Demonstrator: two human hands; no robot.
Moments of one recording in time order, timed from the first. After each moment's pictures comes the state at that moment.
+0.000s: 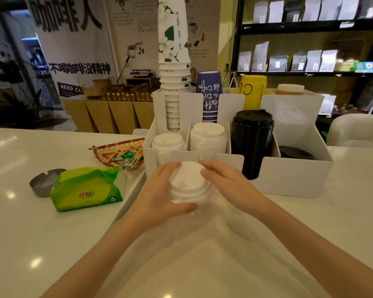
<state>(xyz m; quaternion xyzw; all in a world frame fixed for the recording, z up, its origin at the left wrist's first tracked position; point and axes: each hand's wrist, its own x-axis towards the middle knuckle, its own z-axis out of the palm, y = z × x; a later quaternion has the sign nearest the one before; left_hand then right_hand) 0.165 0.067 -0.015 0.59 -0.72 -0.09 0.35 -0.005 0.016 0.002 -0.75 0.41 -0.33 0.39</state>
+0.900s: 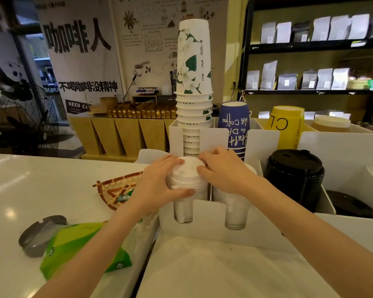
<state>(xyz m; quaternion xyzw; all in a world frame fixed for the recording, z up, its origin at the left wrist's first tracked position) 0.244 -0.061 0.029 0.60 -0.73 -0.04 0.34 0.073 -0.101 0.071 -0.88 0.45 -0.16 0.01</state>
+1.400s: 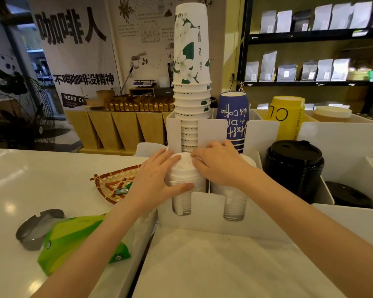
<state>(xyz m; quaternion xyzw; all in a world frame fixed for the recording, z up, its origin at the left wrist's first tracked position) 0.247 -0.060 0.019 0.61 -0.74 0.03 0.28 0.079 -0.102 0.069 -0.89 0.43 -0.13 -0.07</state>
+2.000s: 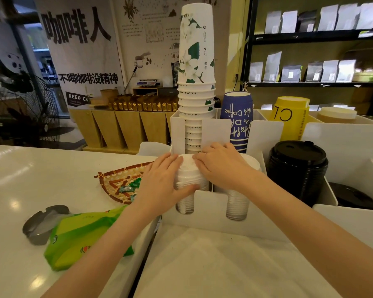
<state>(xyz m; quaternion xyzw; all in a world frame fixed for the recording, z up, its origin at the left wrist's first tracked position) 0.233 -0.050 0.014 0.64 -0.72 0.09 0.25 0.081 -0.102 0.059 -0.89 0.41 -0.12 -0.15</state>
